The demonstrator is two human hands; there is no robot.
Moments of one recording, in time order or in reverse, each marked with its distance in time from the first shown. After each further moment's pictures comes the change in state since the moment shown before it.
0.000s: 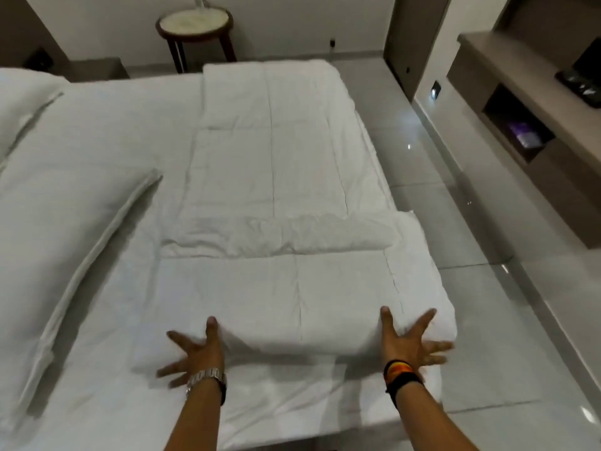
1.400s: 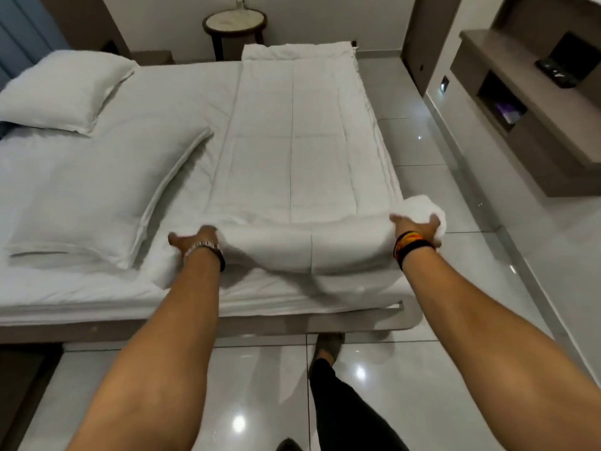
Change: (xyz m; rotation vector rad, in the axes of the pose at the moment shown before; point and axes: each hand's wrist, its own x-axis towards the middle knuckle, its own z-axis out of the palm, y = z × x) left_hand -0.115 -0.044 -0.183 -0.437 0.032 0.100; right_hand -0.159 -0.011 -0.155 0.426 -0.075 -0.015
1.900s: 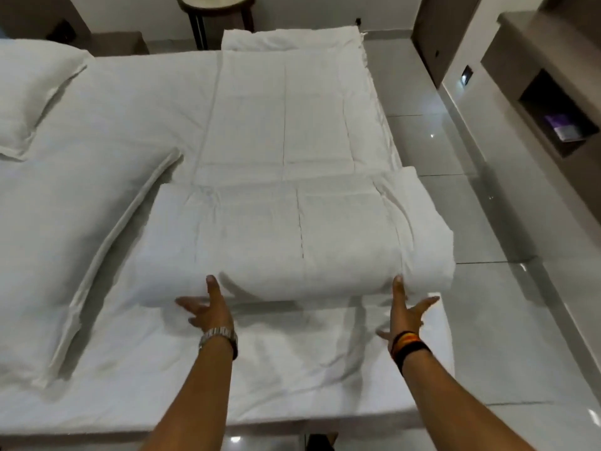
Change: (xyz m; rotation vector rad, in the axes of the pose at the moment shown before) left_hand 0.142 -0.024 0.199 -0.016 -0.002 -0.066; right_hand 0.177 0.059 0.160 -0.038 -0.177 0.148
